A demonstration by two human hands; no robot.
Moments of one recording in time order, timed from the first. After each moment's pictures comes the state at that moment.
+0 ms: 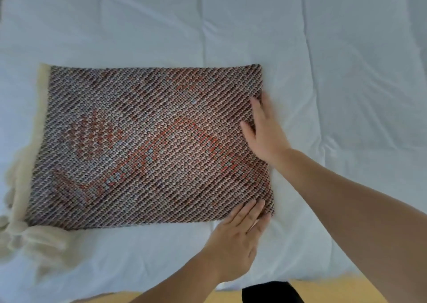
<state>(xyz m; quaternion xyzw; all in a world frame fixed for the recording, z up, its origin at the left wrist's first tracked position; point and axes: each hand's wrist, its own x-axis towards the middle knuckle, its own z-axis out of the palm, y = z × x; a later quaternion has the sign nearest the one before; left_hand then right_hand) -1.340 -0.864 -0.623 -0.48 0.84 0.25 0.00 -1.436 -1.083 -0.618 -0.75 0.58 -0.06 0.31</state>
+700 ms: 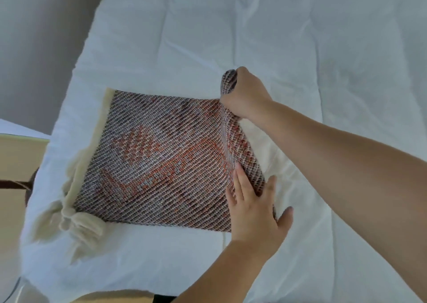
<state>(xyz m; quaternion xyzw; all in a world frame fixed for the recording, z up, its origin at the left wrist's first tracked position) -1.365 -0.937 -0.526 -0.76 0.59 0.25 -0.12 -1.319 -1.158 -0.468 -0.71 0.58 -0.08 0.40</state>
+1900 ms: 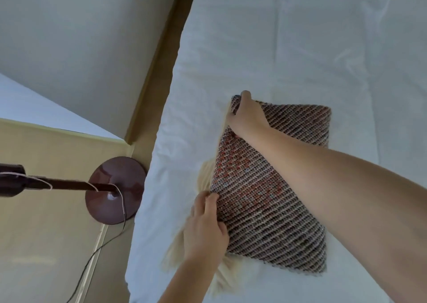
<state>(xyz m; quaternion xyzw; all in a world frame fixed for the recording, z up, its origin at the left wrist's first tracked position) -0.951 -0.823 -0.576 -0.84 0.45 0.29 -0.10 -0.972 -1.075 -0.554 -0.71 0.57 -0.08 0.40</state>
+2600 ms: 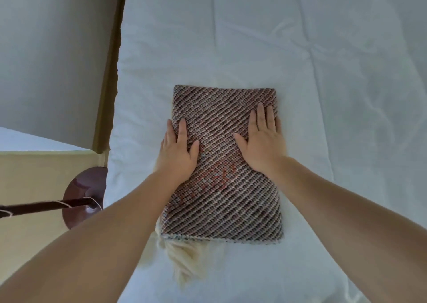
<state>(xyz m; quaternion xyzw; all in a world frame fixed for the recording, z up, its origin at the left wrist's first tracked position) -0.936 -0.964 -0.604 -0.78 0.56 0.27 -0.02 -1.139 -1.030 -0.599 -0.78 0.59 0.12 0.16</state>
